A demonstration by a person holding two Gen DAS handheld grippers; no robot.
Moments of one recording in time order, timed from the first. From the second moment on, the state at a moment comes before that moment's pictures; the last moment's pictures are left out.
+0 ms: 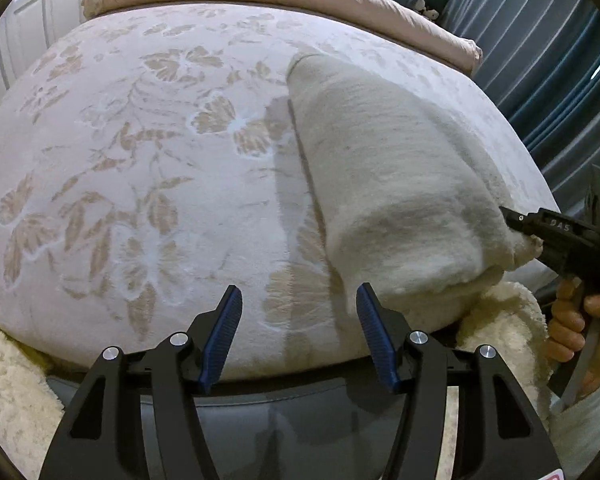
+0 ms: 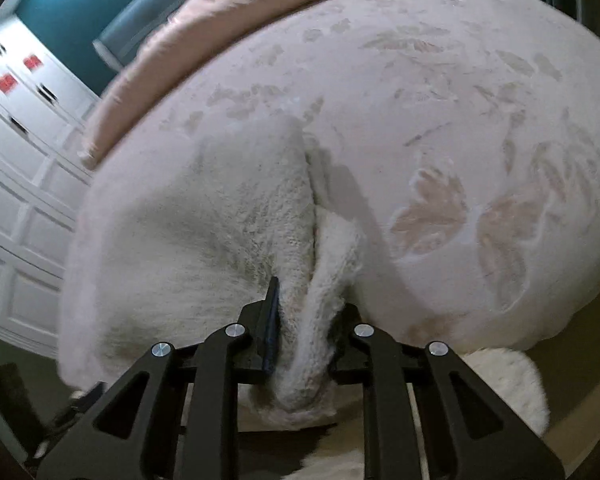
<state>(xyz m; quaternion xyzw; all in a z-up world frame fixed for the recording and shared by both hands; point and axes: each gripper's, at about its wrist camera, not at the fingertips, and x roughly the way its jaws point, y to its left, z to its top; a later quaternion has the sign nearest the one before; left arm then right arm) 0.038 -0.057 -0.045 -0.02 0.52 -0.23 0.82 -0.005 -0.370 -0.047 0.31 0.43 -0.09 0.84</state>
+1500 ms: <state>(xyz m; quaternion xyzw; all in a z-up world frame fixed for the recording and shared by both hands) 0.075 -0.113 -0.004 -0.01 0.49 -0.24 0.84 0.008 -0.353 -0.016 0.30 0.41 -0.08 0.86</state>
